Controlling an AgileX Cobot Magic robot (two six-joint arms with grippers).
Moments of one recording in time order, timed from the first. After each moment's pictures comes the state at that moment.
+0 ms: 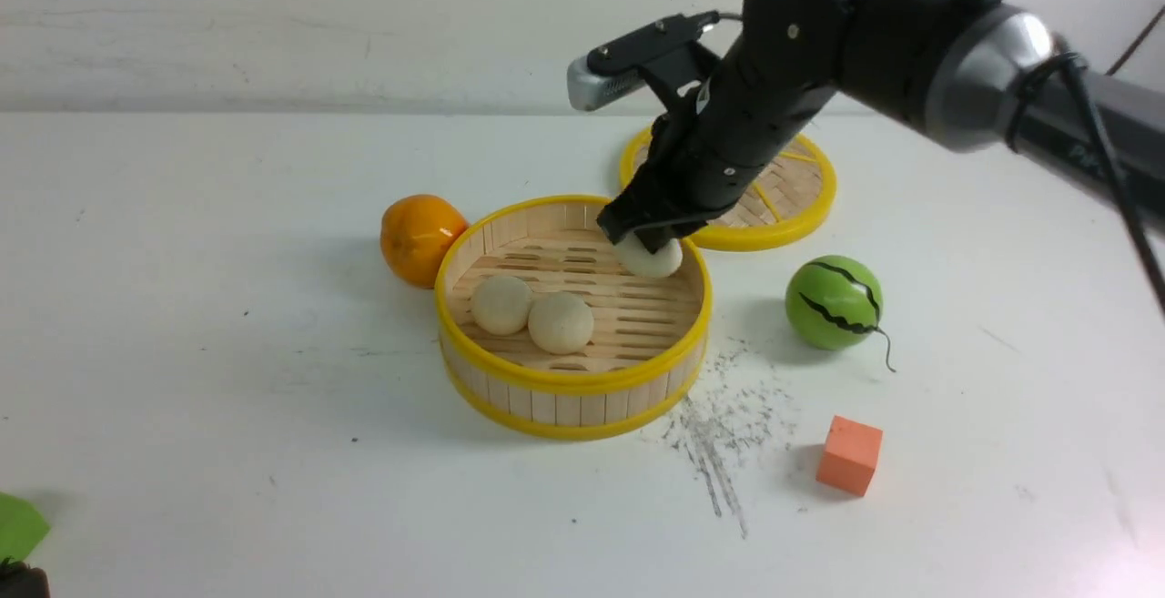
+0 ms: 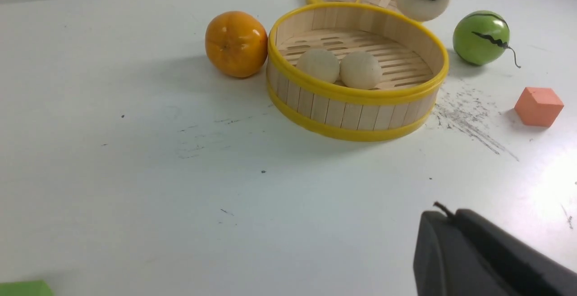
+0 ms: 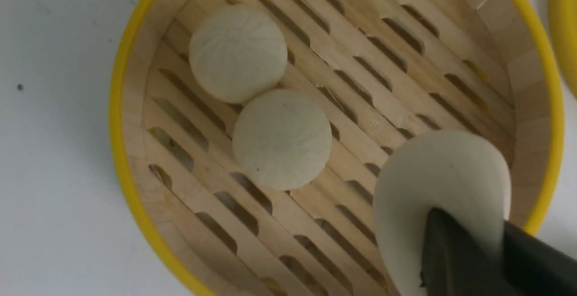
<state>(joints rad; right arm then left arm) 0.48 2.13 -1.98 0.14 0.95 -0.19 -0.54 0.14 -0.36 0.17 0.60 -0.26</state>
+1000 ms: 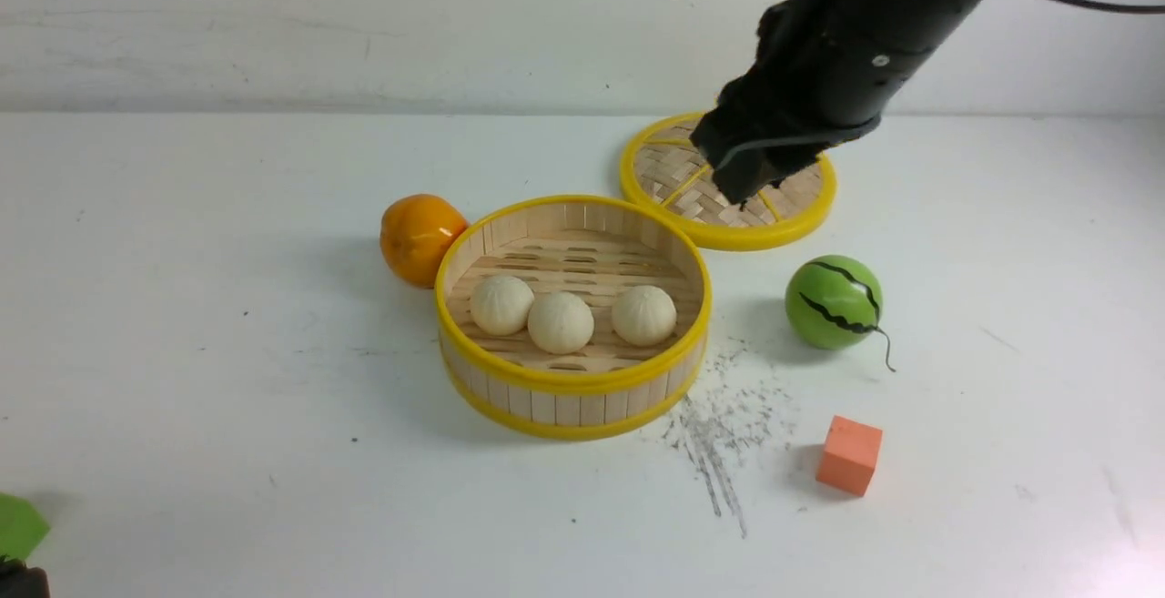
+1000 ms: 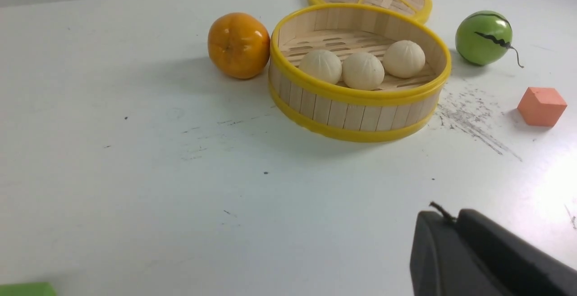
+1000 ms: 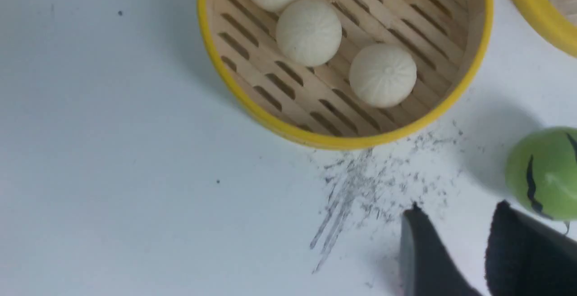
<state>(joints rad) 0.48 1.74 -1.88 0.14 1.24 -0.14 -0.54 0.14 -0.36 0.18 0.60 -0.26</state>
